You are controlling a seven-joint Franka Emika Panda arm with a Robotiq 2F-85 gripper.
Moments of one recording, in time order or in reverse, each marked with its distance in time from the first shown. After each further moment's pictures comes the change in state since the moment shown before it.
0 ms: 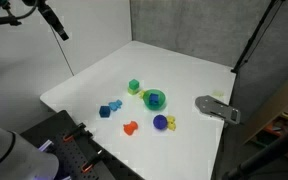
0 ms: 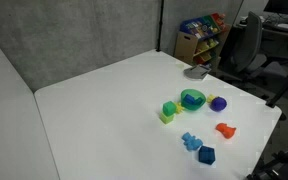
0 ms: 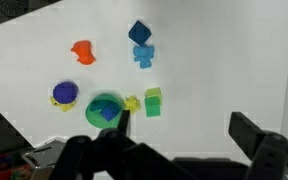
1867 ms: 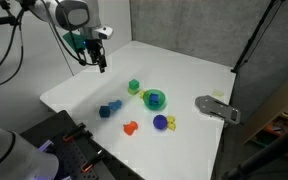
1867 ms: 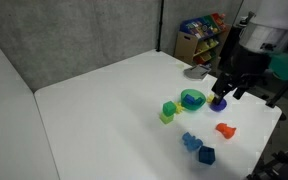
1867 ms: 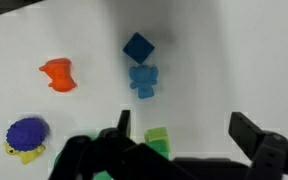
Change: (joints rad) arm -0.006 0.683 -0.076 0.062 -0.028 0.355 -0.101
